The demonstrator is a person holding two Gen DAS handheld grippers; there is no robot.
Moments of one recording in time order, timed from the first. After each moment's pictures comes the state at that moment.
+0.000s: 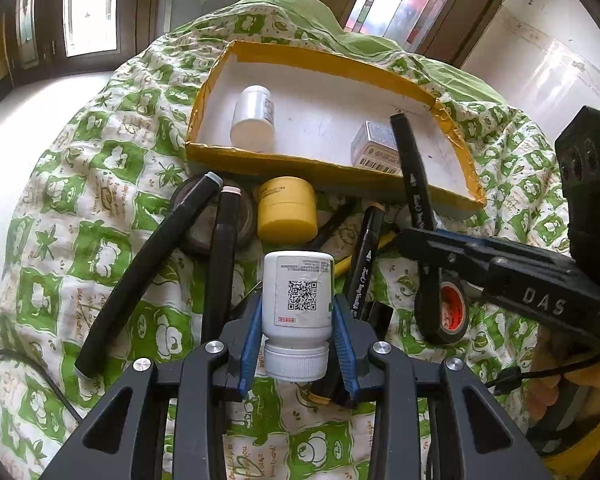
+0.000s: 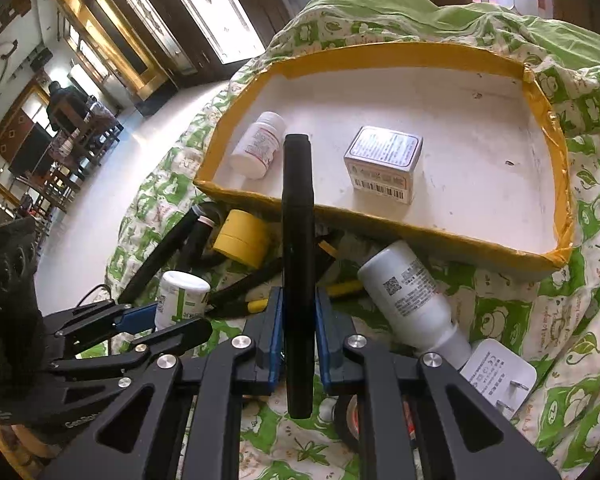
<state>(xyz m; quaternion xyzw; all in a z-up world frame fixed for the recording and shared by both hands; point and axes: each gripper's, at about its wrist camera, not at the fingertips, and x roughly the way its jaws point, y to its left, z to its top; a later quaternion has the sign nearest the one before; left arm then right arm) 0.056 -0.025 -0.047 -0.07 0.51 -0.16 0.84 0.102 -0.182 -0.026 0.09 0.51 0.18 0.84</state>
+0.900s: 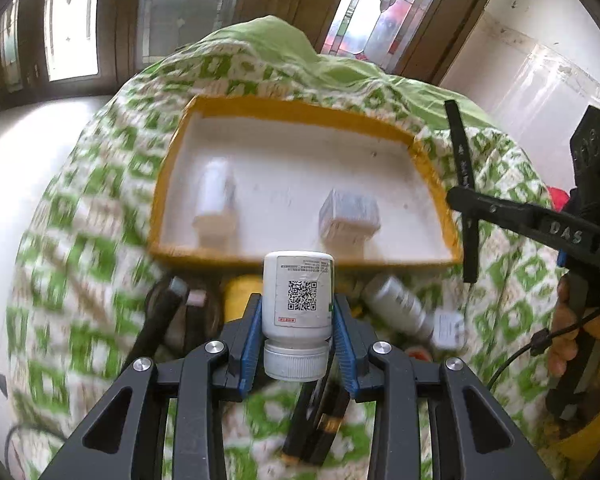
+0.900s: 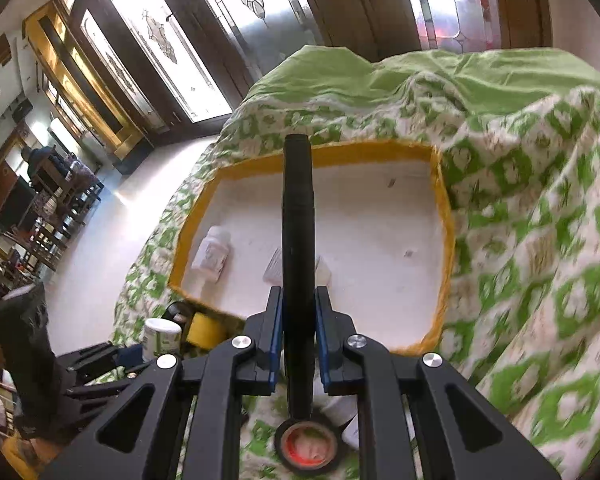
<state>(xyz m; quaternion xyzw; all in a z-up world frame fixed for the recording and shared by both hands) 0.111 -0.052 -0.004 -0.06 0.48 -0.19 0.85 0.137 -0.256 0.039 0.12 0.45 0.11 0.88</state>
